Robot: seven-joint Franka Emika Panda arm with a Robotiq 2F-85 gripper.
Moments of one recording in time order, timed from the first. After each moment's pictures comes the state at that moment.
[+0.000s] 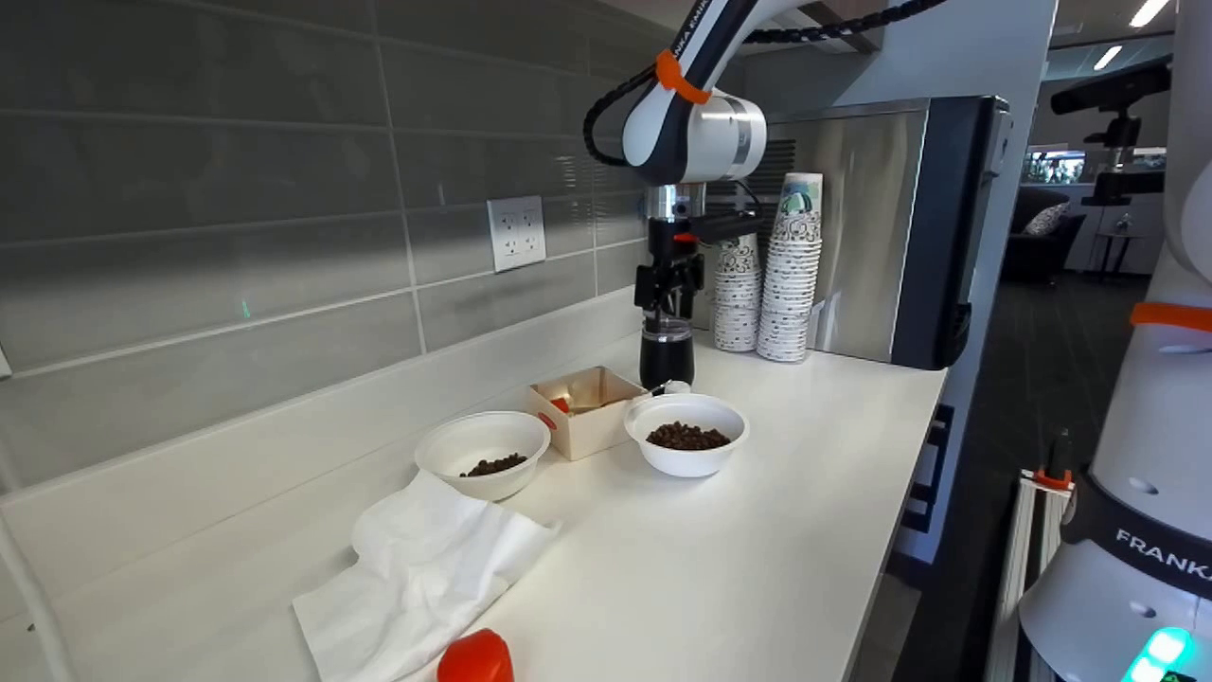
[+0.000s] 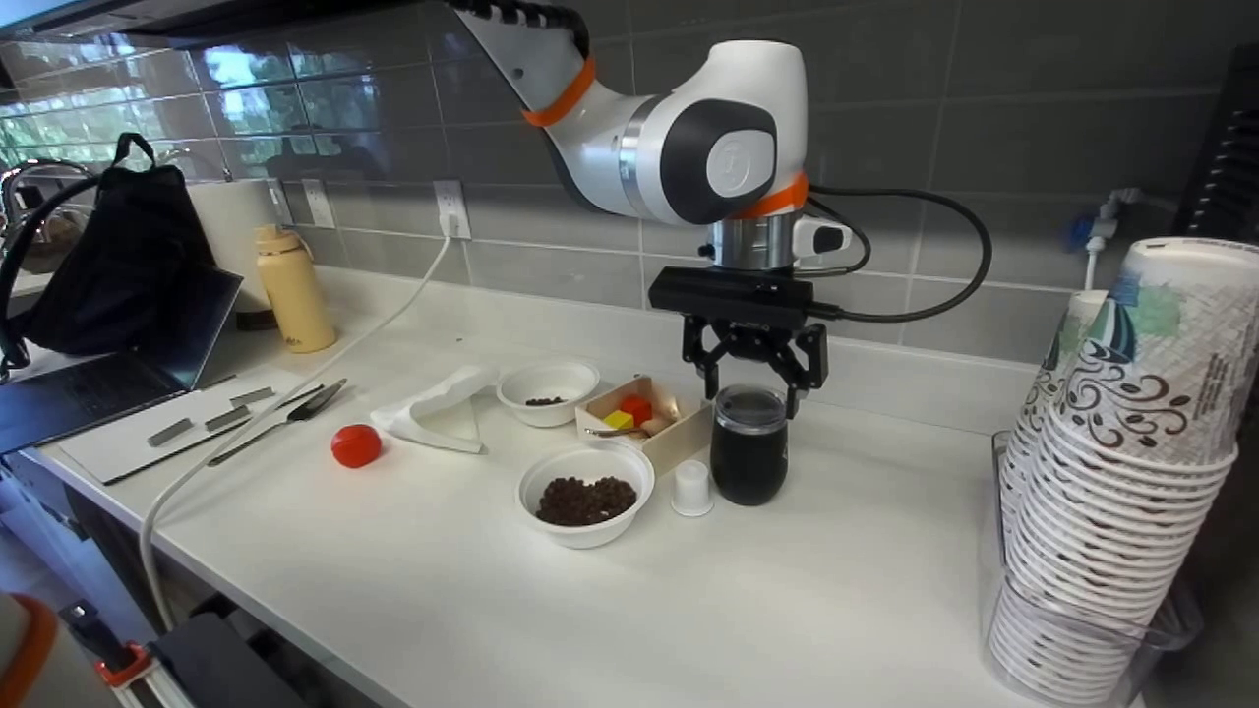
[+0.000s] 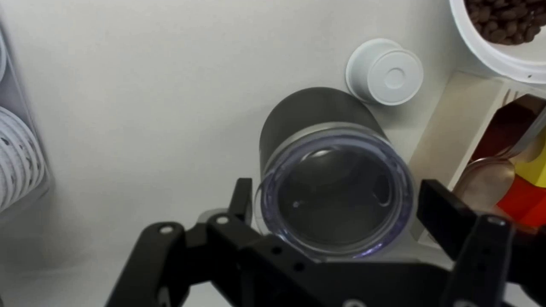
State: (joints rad) arm -0.14 0.18 -0.14 -2.24 0.04 2.48 -0.34
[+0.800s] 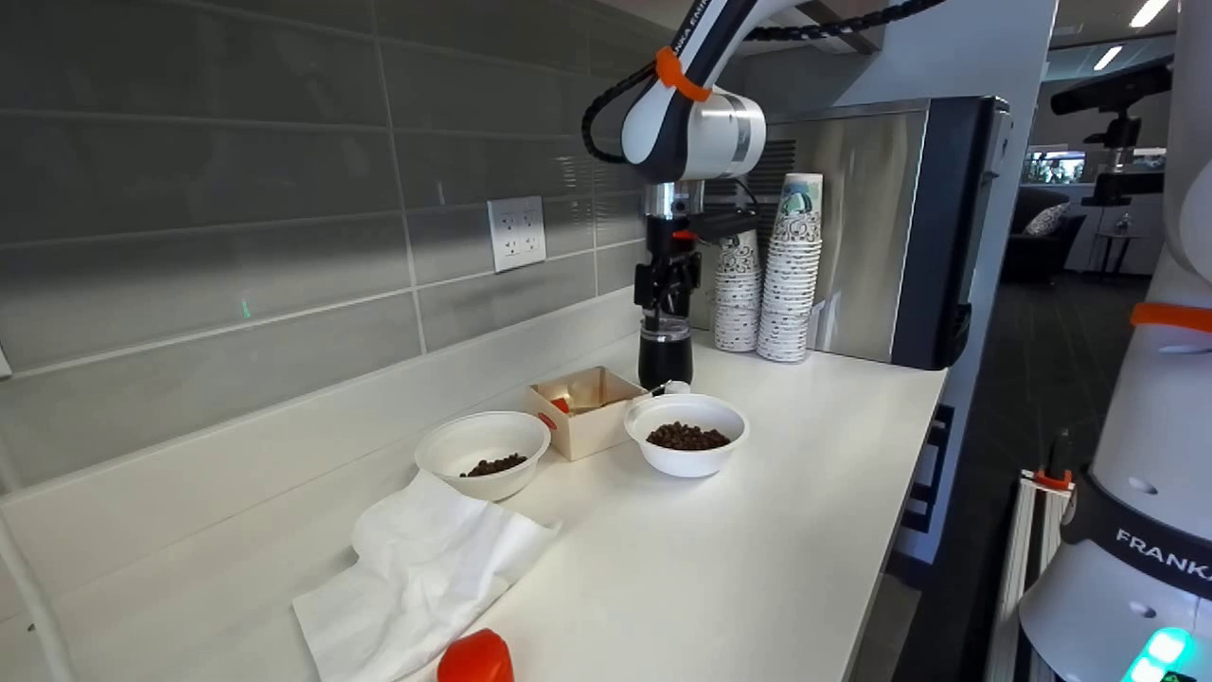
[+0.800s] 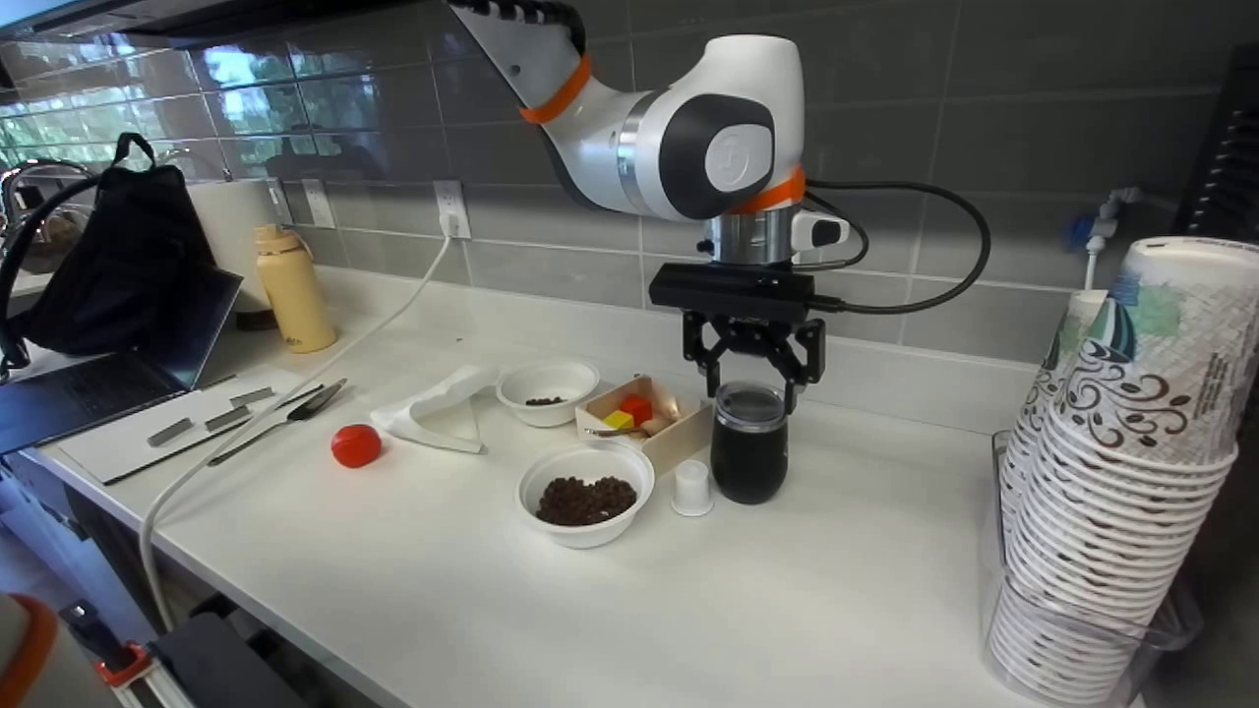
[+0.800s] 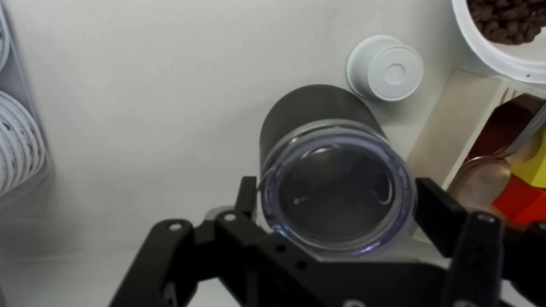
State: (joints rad) arm -0.14 0.18 -0.13 -2.24 0.03 2.48 -0.36
